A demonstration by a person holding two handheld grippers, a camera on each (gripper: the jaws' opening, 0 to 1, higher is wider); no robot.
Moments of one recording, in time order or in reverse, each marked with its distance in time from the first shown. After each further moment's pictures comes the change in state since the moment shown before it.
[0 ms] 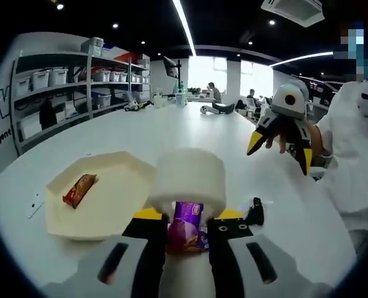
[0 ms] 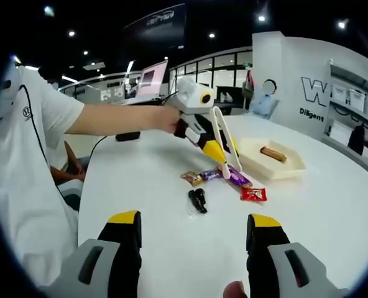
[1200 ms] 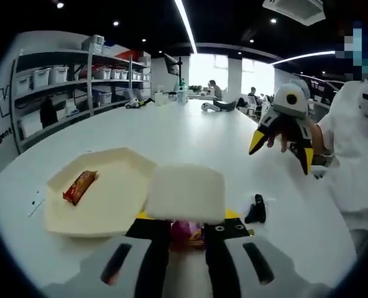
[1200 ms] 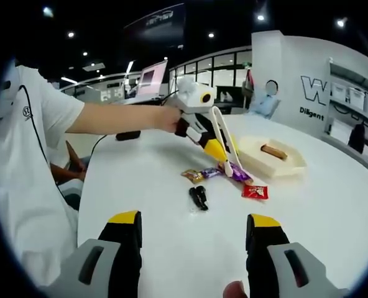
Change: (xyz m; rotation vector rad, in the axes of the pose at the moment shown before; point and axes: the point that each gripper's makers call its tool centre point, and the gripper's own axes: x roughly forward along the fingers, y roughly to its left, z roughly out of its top) left arm -0.002 0.002 -0.003 -0.003 0.013 0.010; right arm 0.001 0.001 -0.005 0.008 -0.001 0.003
